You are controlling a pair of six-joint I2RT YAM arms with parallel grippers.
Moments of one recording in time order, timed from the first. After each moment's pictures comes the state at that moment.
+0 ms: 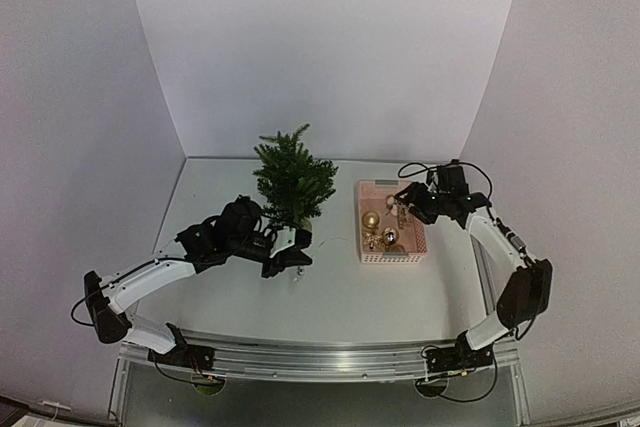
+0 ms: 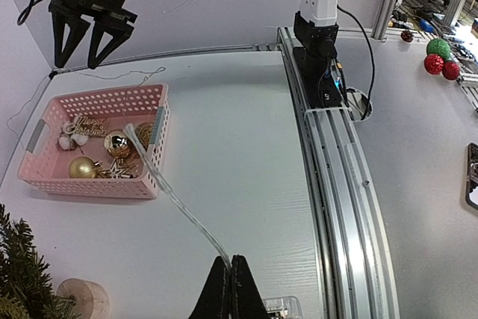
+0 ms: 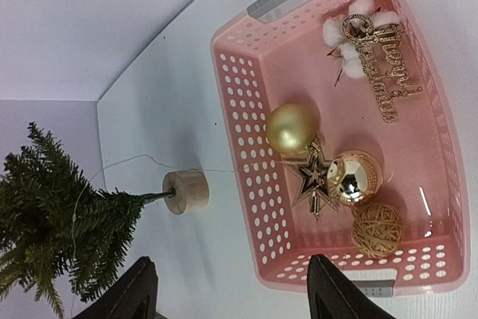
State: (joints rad) left arm -0.93 1.37 1.28 -0.47 0.59 0.43; right arm 0.26 1.54 1.32 -0.56 -0.35 0.83
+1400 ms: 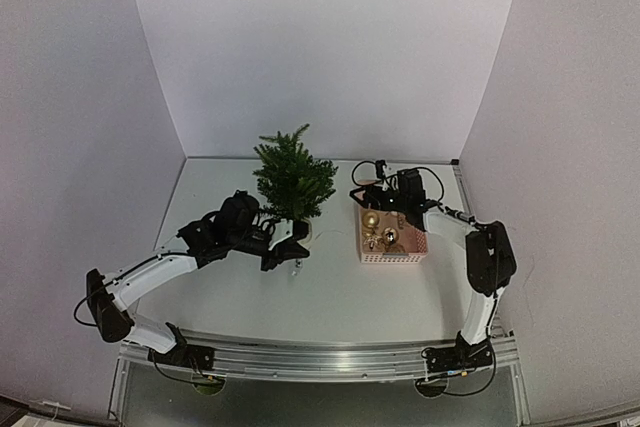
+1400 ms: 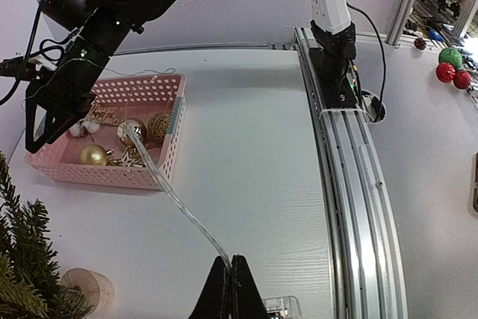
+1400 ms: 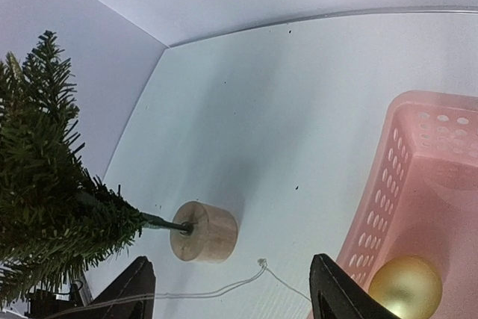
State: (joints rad) left arm -0.87 1.40 1.27 -0.44 0.61 0.42; right arm 0.39 1.93 1.33 0.12 -0.51 0.53
